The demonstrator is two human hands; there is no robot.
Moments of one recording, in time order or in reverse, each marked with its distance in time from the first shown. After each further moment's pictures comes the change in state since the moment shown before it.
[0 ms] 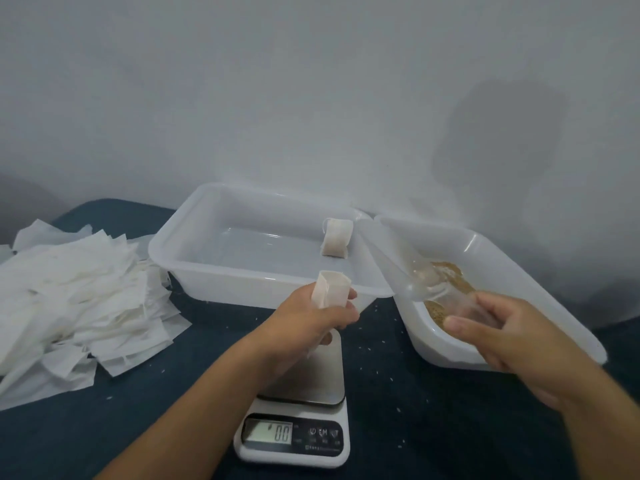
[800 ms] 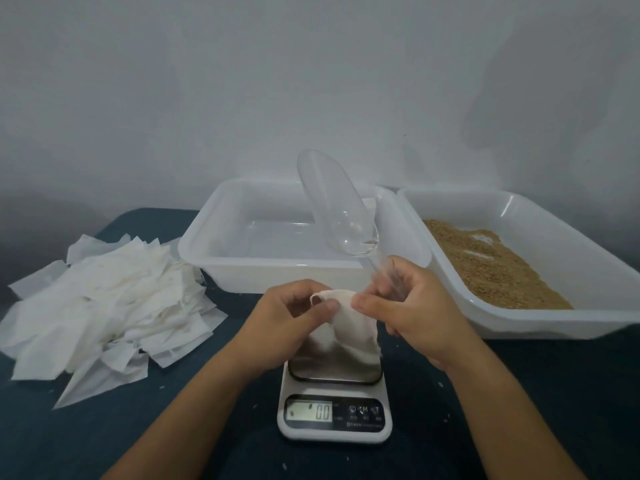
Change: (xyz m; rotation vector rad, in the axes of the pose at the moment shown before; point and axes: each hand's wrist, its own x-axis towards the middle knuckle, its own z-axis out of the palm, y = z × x) left_hand -0.032 -0.021 -0.051 0.302 0.120 0.279; right_hand 0.053 0.008 0.129 0.390 -0.096 -0.344
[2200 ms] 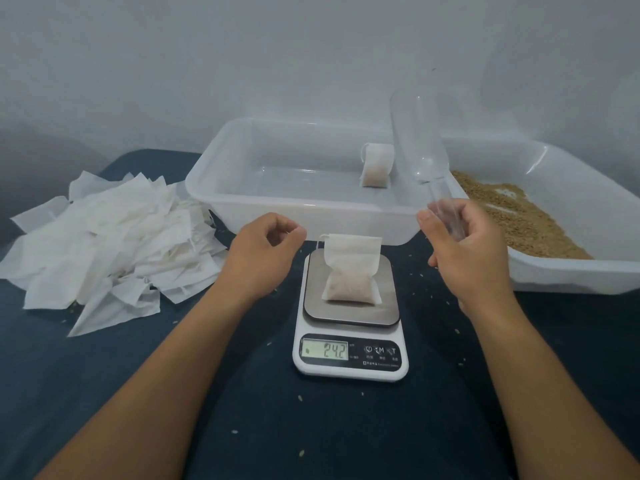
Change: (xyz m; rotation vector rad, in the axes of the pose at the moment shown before) left_hand 0.004 -0.032 -0.030 0.321 0.423 -0.175; right_hand 0.003 0.046 -0.018 -0.238 0.531 -0.067
